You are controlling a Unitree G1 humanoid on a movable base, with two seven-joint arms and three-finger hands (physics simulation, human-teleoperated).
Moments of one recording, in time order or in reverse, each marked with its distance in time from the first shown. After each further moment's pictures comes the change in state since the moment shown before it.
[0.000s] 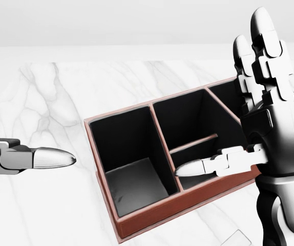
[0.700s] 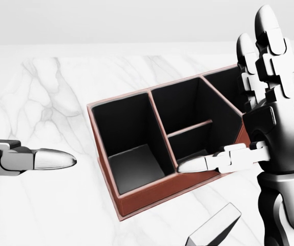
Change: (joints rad) left arm 0.007 -0.001 -0.001 -0.005 0.010 0.000 -0.004; right arm -0.011 -0.008 -0.011 0.010 0.013 0.000 -0.010
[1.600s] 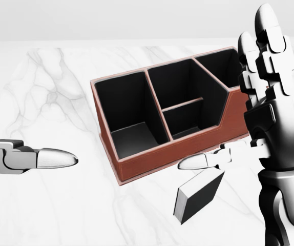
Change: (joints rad) left arm 0.001 -0.001 -0.003 0.019 0.008 0.000 -0.004; right arm -0.015 -0.007 -0.006 0.018 -0.021 0.000 0.002
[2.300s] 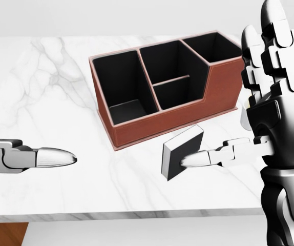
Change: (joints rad) left arm 0.001 0.003 0.007 0.004 0.009 0.000 0.001; right arm -0.016 -0.011 -0.008 -0.011 0.027 0.000 -0.010
